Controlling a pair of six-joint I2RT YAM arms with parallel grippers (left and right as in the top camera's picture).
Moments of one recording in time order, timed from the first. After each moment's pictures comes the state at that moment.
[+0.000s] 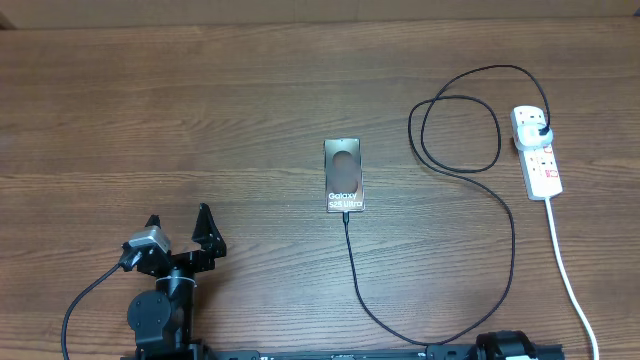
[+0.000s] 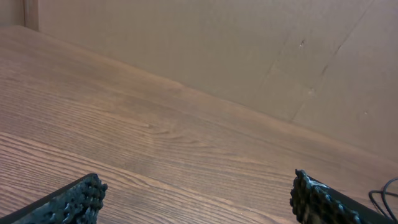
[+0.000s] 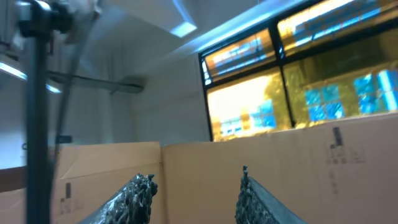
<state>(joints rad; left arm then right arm) 0.13 0.01 0.01 -0.07 0.06 -0.36 0.08 0.79 2.17 -0.72 -0.41 0.48</state>
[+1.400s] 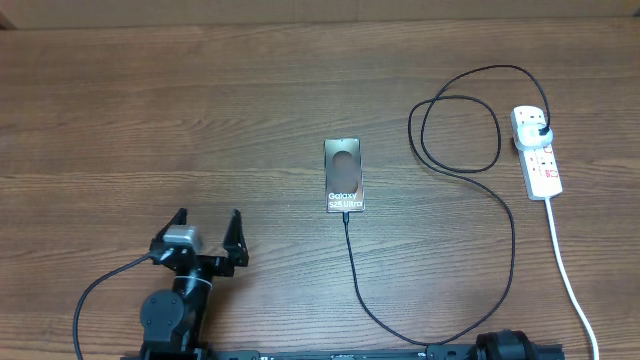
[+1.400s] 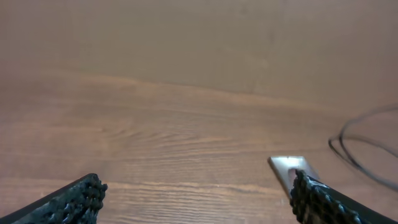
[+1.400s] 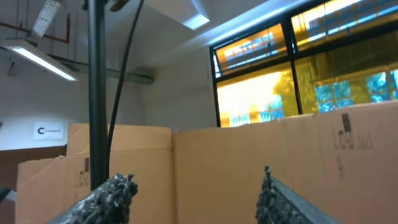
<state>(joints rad) -0.08 0.01 0.01 -0.07 0.07 -0.17 0.08 0.54 1.92 -0.72 -0.47 0.46</state>
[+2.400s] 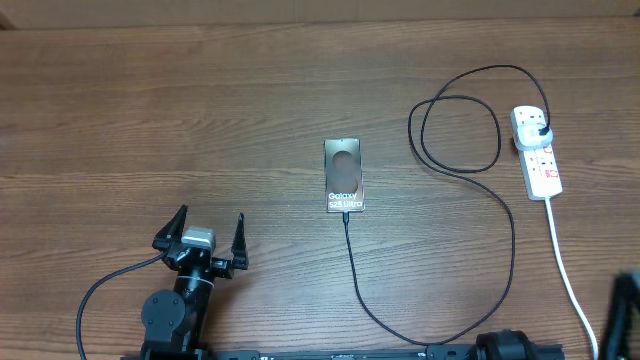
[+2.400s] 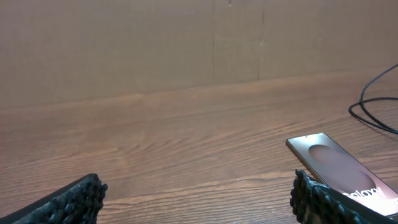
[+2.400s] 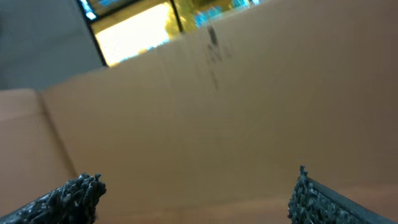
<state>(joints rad) -0.09 0.01 0.01 -0.07 0.06 0.03 0.08 0.54 1.71 -1.00 -0.08 0.36</state>
